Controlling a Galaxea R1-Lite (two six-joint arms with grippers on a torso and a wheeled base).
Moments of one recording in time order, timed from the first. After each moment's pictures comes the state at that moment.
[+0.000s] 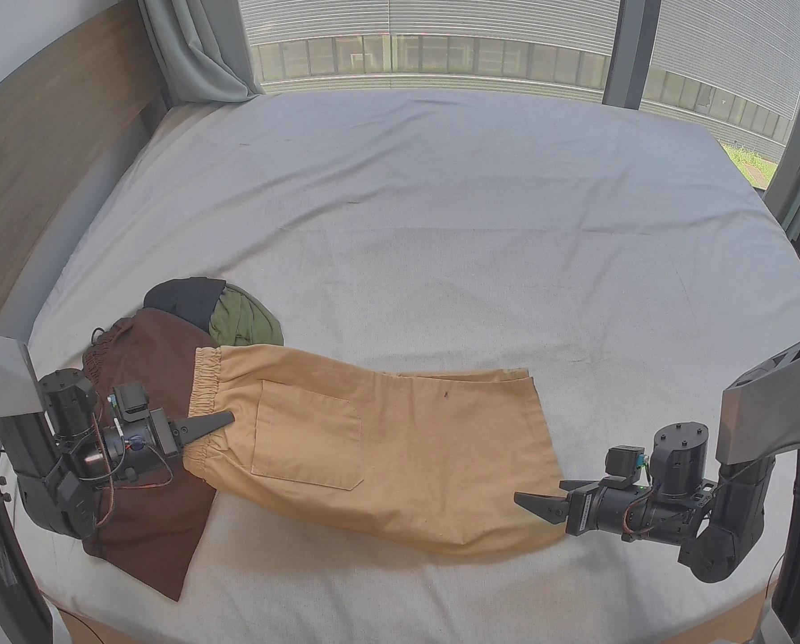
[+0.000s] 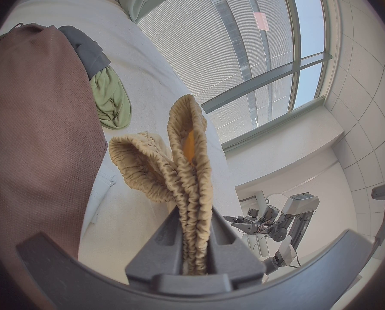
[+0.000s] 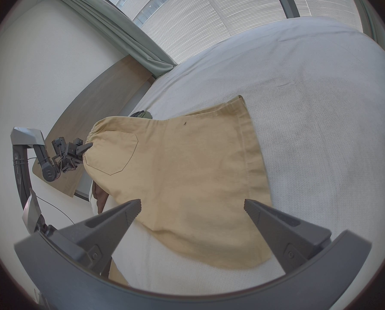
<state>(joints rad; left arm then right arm) 0.10 2.16 -0.36 -1.55 -0.98 -0.65 0.40 2.25 -0.21 -1.54 0.29 0.37</state>
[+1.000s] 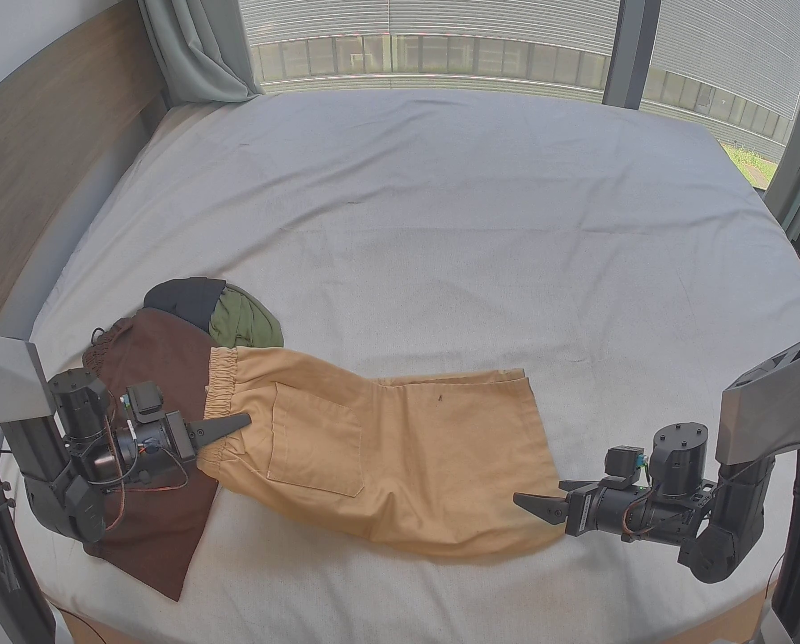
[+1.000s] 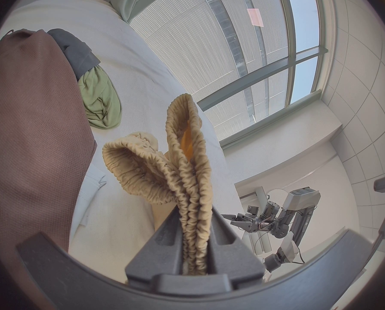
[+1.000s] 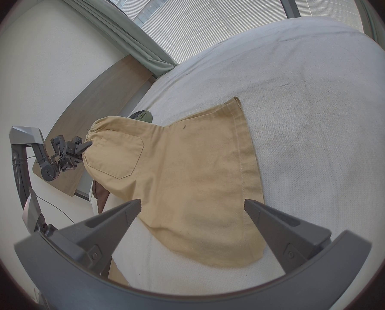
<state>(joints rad) 0.02 2.15 -0.35 -1.55 -0.92 -0.62 0.40 2.25 -0.21 -1.54 0.29 0.36</state>
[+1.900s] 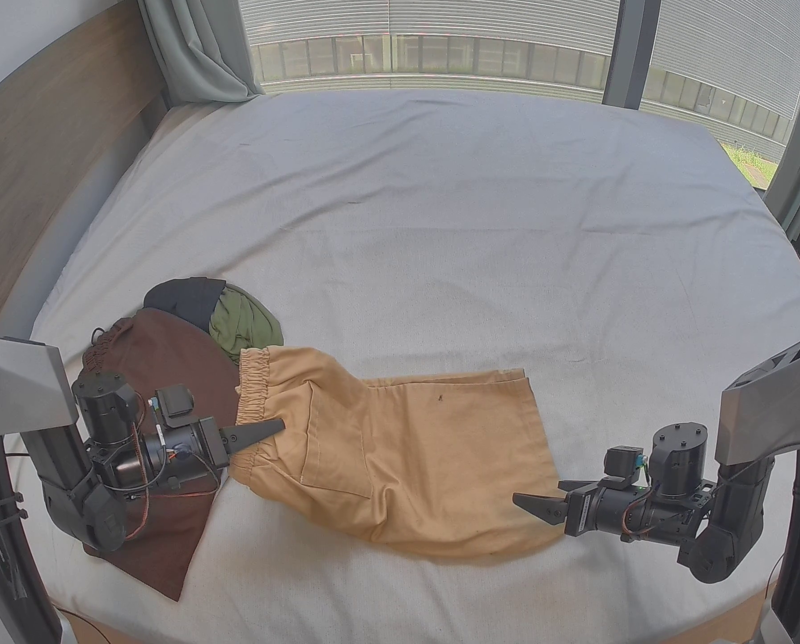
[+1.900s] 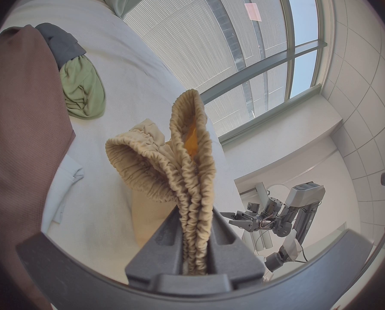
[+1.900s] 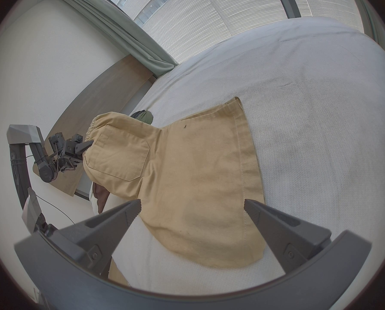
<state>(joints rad) -0.11 2.16 -0.37 -1.55 -0.83 -0.63 0.41 2.25 -0.21 -1.54 0.29 0.36</state>
